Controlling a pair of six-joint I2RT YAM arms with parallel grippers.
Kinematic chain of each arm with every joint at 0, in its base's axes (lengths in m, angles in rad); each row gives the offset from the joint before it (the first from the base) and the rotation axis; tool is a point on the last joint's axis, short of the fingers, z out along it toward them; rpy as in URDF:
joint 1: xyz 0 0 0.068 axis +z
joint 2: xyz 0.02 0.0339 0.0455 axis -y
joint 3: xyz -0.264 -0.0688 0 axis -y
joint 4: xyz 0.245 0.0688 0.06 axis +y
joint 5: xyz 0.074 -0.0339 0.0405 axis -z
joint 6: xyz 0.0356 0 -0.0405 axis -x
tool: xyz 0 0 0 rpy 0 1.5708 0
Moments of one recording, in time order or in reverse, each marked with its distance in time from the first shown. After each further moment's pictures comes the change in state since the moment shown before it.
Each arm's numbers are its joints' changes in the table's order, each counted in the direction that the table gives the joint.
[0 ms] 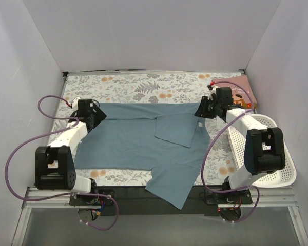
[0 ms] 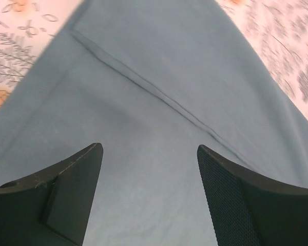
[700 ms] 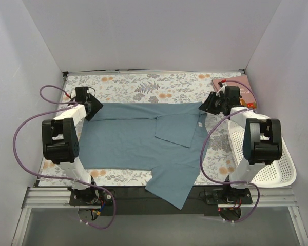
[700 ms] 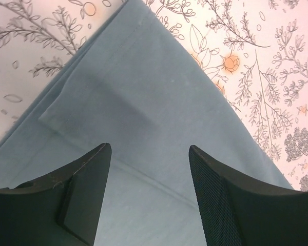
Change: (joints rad) left arm 0.127 -0.365 0.286 -0.010 0.091 0.045; right arm -0.154 -0.089 -0.037 -0.219 -0.111 -0.135
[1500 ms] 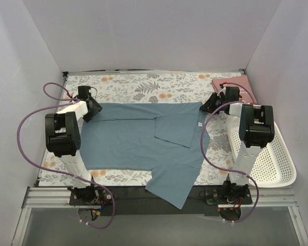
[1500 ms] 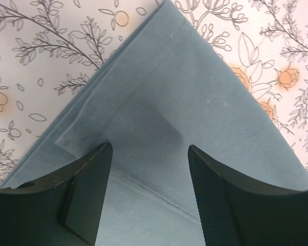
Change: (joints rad) left arm 0.000 -0.147 0.113 0.086 -0.085 -0.066; right arm -0.062 -0.325 0.180 -0.068 -0.090 -0.064
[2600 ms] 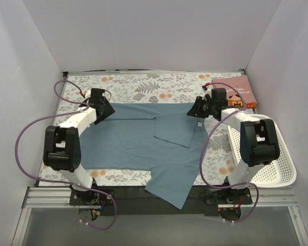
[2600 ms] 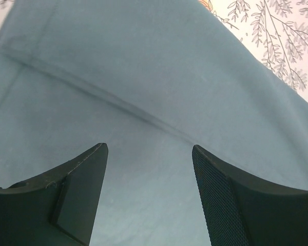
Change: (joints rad) left arm -0.200 0.282 -0.157 0.066 -0.053 -0.005; right arm 0.199 0.328 -0.177 0.090 0.061 0.103
